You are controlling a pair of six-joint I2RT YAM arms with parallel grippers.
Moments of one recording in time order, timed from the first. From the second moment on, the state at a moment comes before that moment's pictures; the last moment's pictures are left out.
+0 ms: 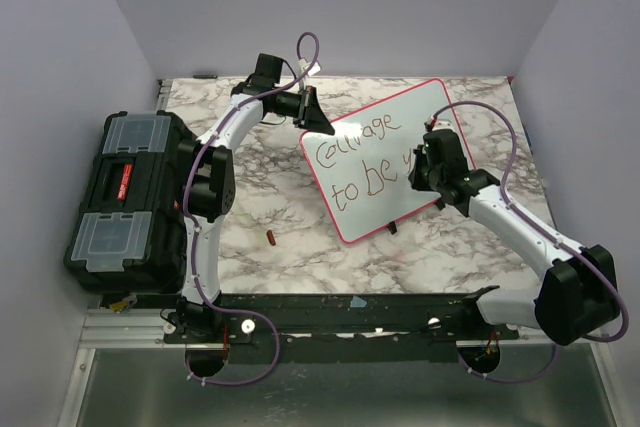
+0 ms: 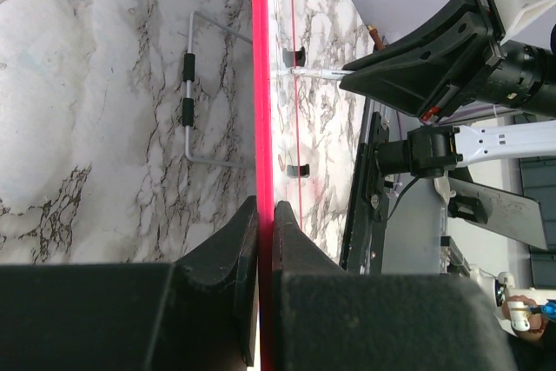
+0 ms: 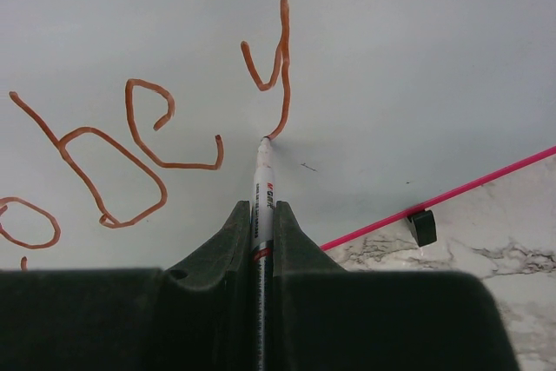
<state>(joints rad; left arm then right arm) -0.26 2.23 1.97 -0.56 1.21 -0.15 0.41 1.28 0.89 -0.35 0.19 0.35</state>
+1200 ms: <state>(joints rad) -0.26 2.23 1.97 -0.56 1.22 -0.14 0.38 1.31 1.07 -0.37 0.28 0.37</state>
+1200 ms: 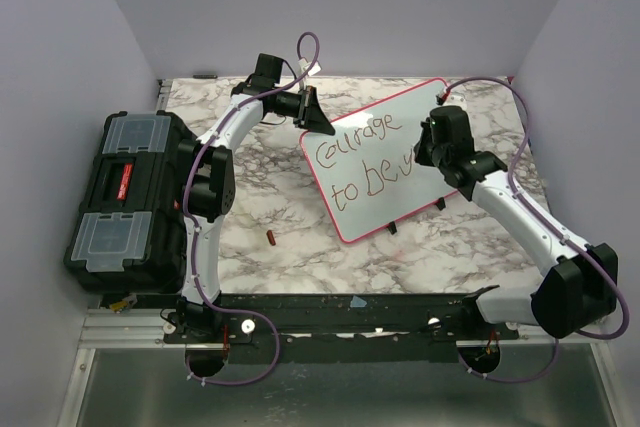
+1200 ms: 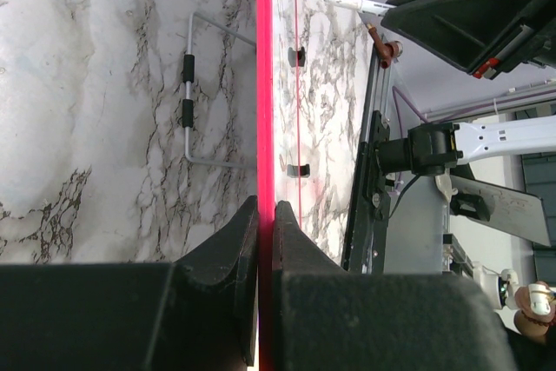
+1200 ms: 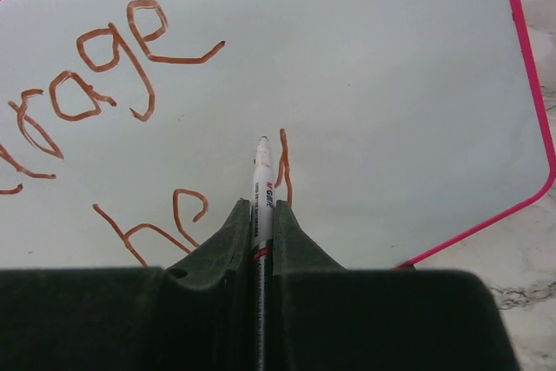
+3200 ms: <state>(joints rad) -0.25 2.23 1.97 -0.56 1.21 -0.15 0.36 1.42 1.05 -0.34 0.38 0.34</state>
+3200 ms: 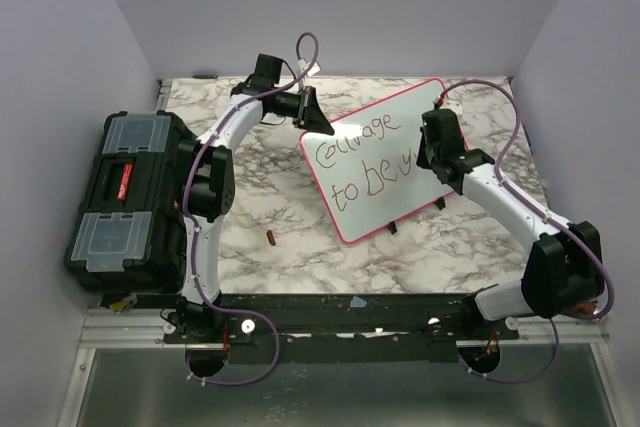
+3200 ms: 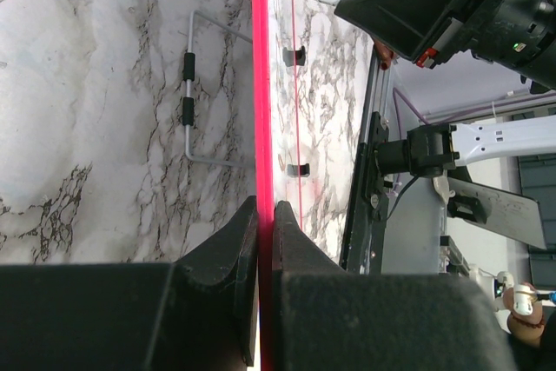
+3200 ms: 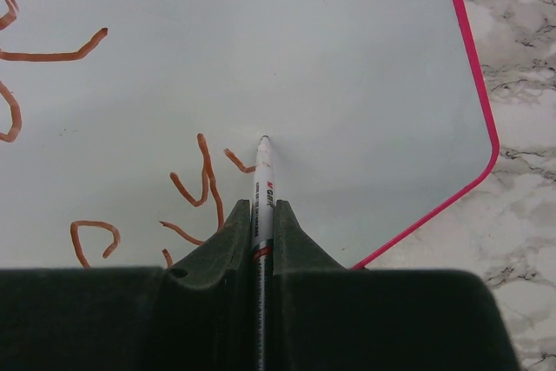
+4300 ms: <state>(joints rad) -0.25 2.23 1.96 -0.56 1.21 -0.15 0.36 1.39 1.02 -0.29 0.26 0.32</state>
